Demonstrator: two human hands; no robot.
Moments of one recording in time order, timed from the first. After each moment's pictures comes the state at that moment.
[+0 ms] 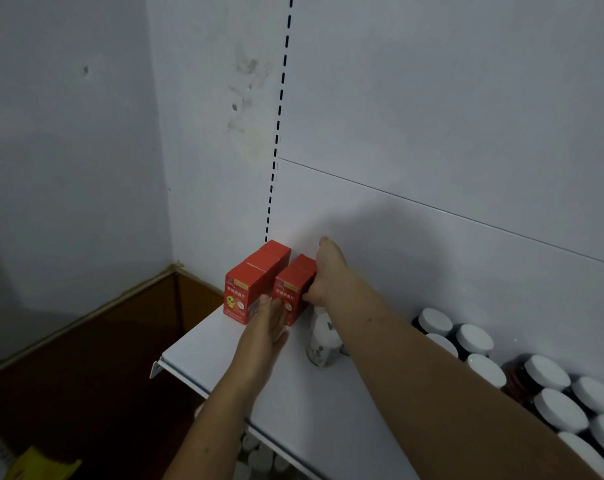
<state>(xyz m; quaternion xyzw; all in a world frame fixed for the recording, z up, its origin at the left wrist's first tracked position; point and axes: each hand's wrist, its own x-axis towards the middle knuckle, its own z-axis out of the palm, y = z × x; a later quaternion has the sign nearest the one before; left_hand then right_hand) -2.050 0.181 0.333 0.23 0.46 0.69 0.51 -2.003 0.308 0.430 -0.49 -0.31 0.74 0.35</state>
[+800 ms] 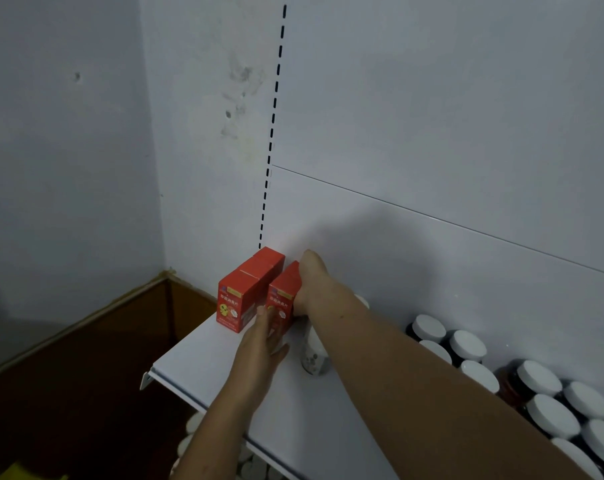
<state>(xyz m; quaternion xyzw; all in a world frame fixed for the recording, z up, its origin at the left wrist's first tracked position) -2.044 0.184 0.327 0.21 0.45 0.70 0.51 -2.023 0.322 0.414 -0.57 -0.35 0.67 0.33</state>
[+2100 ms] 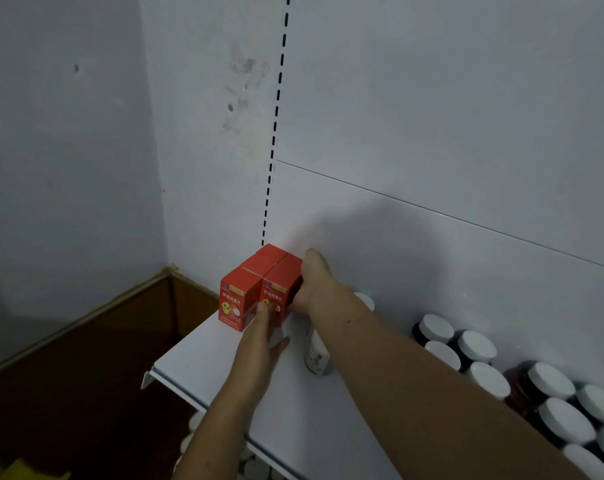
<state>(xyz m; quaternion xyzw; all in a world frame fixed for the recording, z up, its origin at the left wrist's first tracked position) -2.047 0.187 0.331 0.23 0.46 0.72 0.47 -2.022 0.311 0.418 -0.52 -0.34 0.71 0.32</state>
